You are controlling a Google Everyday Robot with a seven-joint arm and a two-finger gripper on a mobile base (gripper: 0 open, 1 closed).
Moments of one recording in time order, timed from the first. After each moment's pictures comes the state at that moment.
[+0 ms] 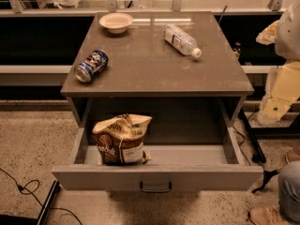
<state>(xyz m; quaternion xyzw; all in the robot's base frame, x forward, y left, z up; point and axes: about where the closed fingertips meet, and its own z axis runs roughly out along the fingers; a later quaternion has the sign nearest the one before) 0.438 -0.216 0.977 -0.60 0.78 -0.04 0.16</state>
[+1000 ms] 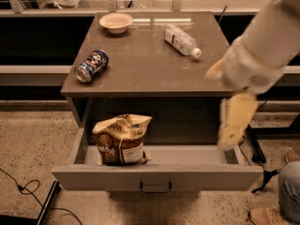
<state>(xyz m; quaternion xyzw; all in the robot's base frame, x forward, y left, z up) 0.430 -0.147 0.906 -0.67 0.73 0.06 0.12</state>
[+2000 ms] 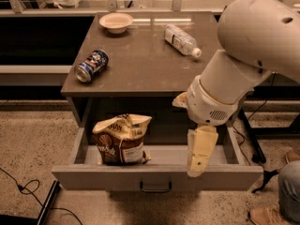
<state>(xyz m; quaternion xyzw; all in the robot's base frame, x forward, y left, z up) 0.406 -0.079 0.838 -0.72 0.68 0.13 0.12</state>
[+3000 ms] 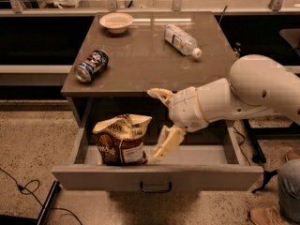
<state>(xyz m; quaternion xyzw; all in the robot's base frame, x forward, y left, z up) 0.454 0.001 0.822 -0.66 0.59 0.27 0.39</state>
